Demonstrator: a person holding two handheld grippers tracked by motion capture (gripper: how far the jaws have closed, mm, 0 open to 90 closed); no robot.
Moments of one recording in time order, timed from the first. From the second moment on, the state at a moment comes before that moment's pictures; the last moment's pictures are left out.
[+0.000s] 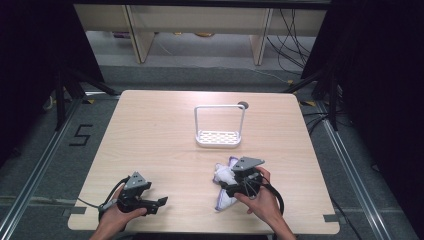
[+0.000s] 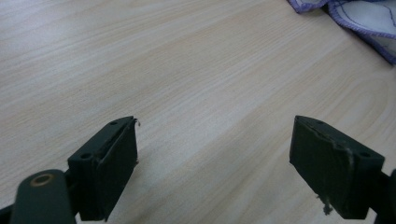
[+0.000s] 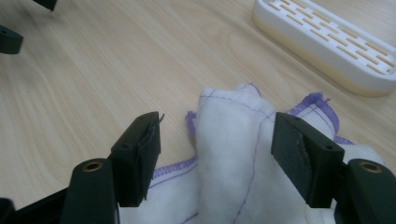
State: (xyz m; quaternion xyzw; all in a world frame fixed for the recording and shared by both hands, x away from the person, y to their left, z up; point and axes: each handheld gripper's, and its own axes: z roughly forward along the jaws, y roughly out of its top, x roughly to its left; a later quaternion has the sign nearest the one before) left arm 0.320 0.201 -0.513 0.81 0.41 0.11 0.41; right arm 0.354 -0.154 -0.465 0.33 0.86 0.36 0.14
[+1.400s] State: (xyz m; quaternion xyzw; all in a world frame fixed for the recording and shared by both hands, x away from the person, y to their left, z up) left arm 0.303 0.081 -0.509 0.80 0.33 -0.03 0.51; right arm 0.345 -0.204 -0.423 0.35 0.80 0.46 0.16
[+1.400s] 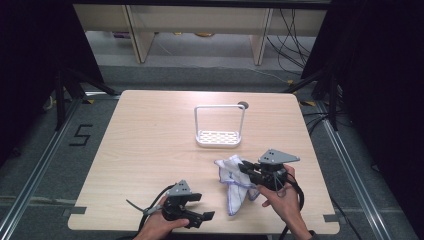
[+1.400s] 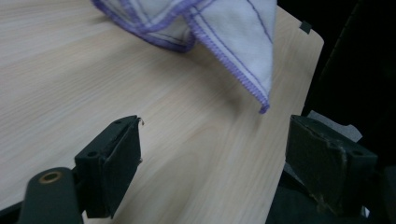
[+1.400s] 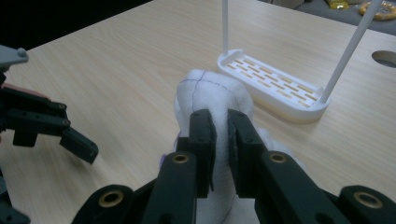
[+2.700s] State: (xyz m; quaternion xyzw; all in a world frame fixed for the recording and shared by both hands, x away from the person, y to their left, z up) left arm 0.293 0.112 -0.436 0.79 0.24 0.03 0.57; right arm 0.333 -0.186 -0.393 0.32 0.78 0.52 0.13
